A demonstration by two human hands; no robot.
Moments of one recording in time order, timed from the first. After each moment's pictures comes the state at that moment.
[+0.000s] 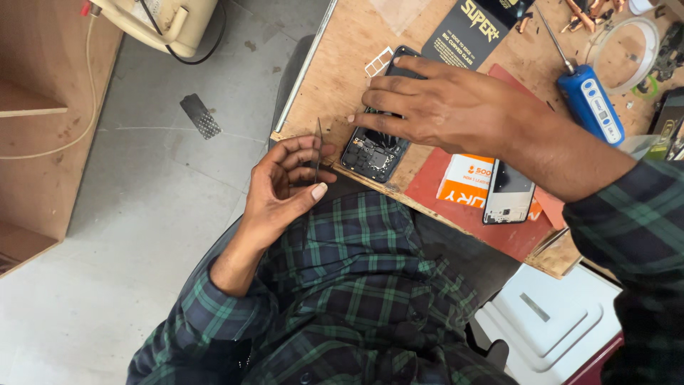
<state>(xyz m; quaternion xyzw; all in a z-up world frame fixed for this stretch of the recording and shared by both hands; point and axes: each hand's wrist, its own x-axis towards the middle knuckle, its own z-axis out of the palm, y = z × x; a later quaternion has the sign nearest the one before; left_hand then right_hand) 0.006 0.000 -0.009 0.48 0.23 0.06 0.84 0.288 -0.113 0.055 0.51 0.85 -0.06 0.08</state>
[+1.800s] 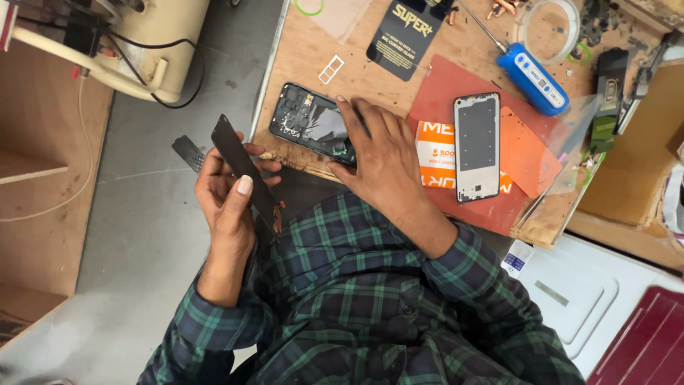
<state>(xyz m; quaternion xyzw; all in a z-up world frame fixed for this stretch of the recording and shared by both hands) -0.001 0.005 -0.002 0.48 0.26 0.22 0.81 0.173 -0.160 0.026 0.87 0.46 -0.07 -0.18</state>
